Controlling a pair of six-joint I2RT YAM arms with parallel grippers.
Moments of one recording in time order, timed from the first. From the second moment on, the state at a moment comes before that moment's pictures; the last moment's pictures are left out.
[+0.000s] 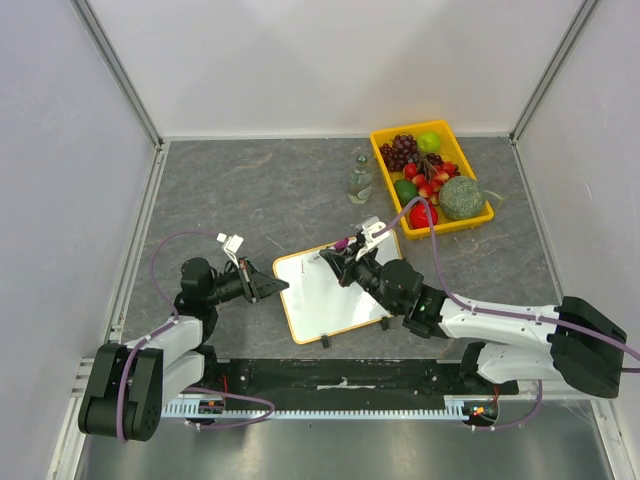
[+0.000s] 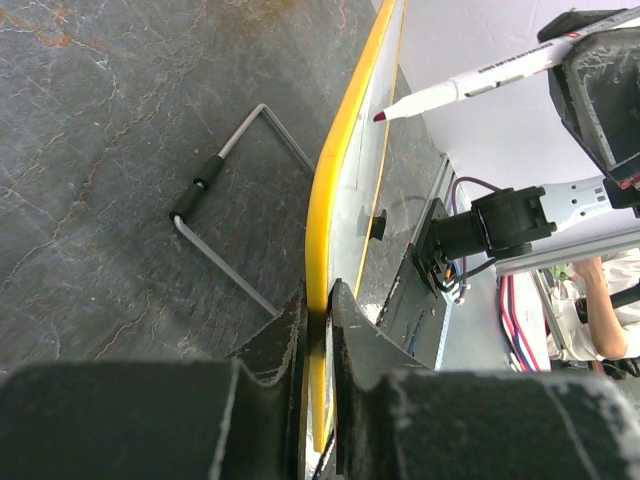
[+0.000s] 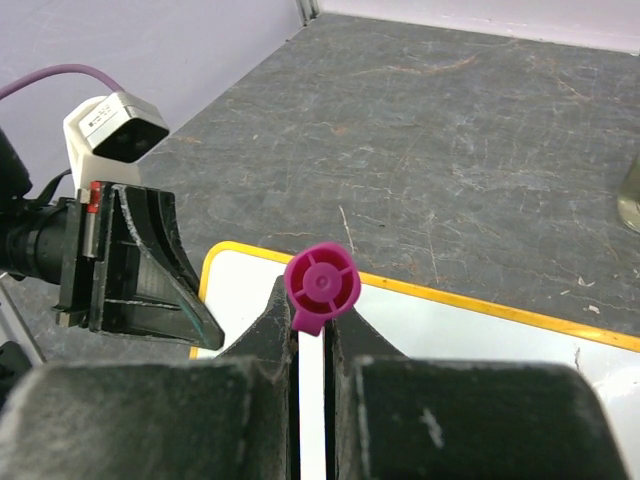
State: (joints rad) left arm -0.11 1.05 0.09 0.71 0.98 -0.69; right arm 1.08 1.20 0.56 0.63 0.36 0.26
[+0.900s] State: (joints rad) left arm -0.11 1.05 0.09 0.71 0.98 -0.69; right arm 1.05 1.23 0.57 0.65 0.32 0.29
